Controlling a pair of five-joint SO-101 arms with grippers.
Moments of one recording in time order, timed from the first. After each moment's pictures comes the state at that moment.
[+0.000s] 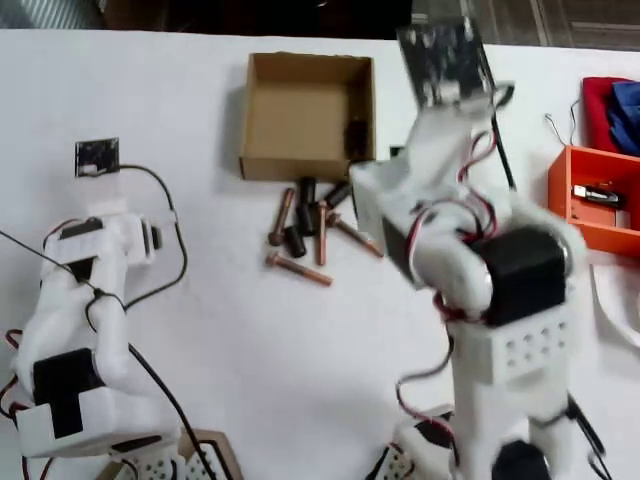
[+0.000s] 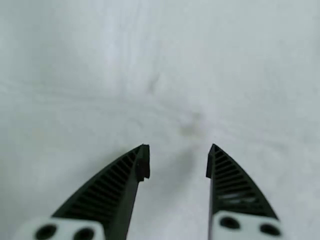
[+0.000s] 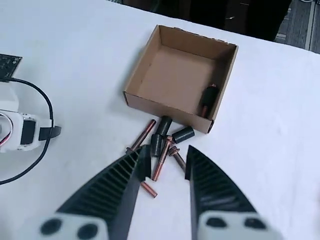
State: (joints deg) left arm -25.0 -3.3 41.9 36.0 -5.0; right arm -23.5 -28.9 -15.4 92.5 0.0
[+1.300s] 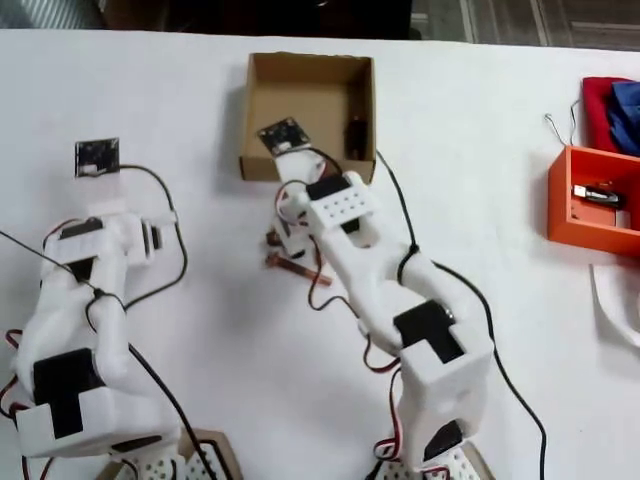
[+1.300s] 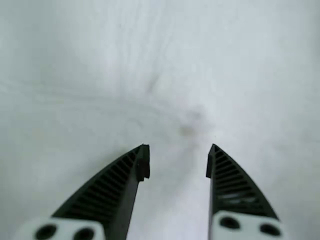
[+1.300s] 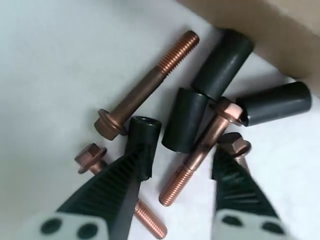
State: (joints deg) left arm -25.0 -3.3 41.9 36.0 -5.1; right arm -30.5 19.4 6.9 55.8 5.7
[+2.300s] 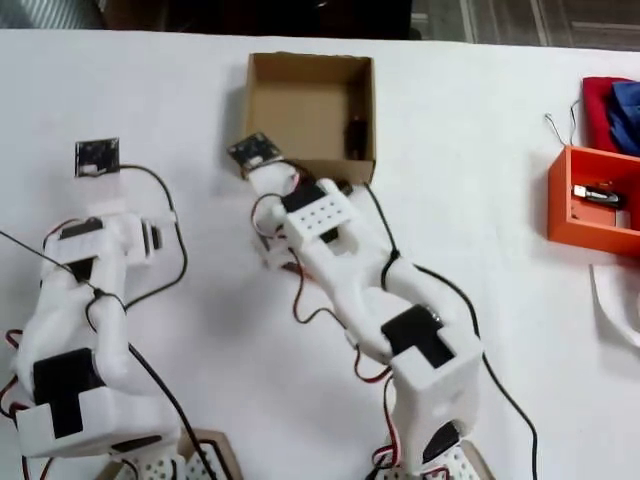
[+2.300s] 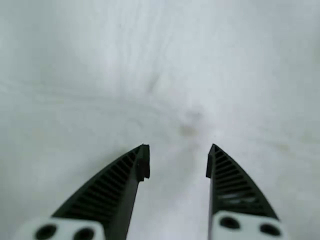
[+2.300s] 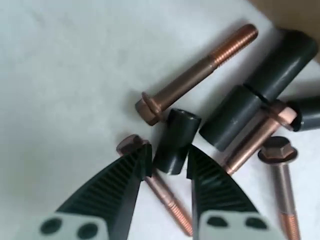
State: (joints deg) left arm -25.0 -3.3 41.9 36.0 -5.1; right arm -35.0 20.2 6.3 57.1 5.7
